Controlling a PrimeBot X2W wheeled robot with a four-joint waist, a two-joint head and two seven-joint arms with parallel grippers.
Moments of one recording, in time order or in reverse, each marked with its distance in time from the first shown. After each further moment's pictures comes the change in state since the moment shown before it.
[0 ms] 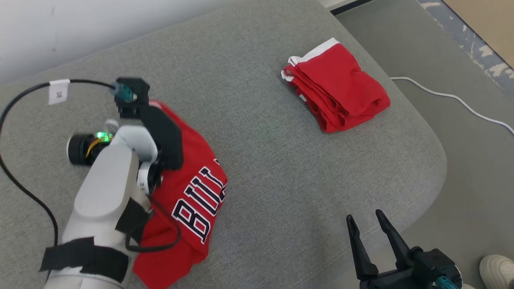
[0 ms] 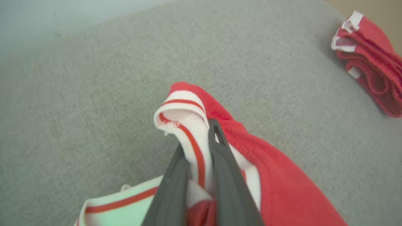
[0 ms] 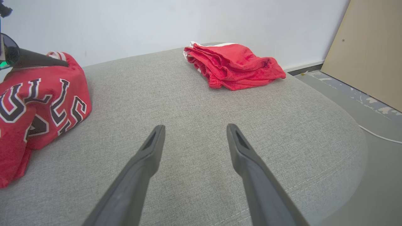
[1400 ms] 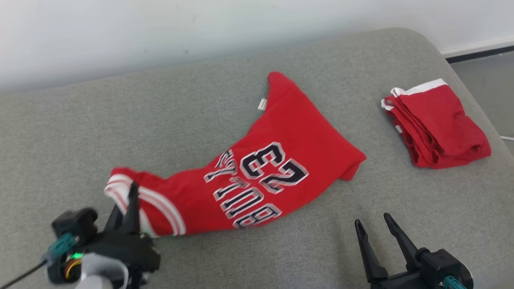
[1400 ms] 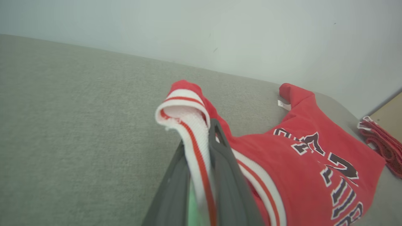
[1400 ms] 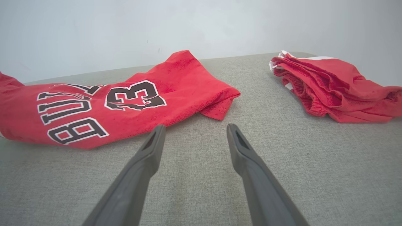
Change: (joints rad) left arm 0.616 0.188 -0.111 -0.630 -0.395 0.137 -0.554; right arm -0.007 -0.070 0.021 0.028 0.015 0.000 0.005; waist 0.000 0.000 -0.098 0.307
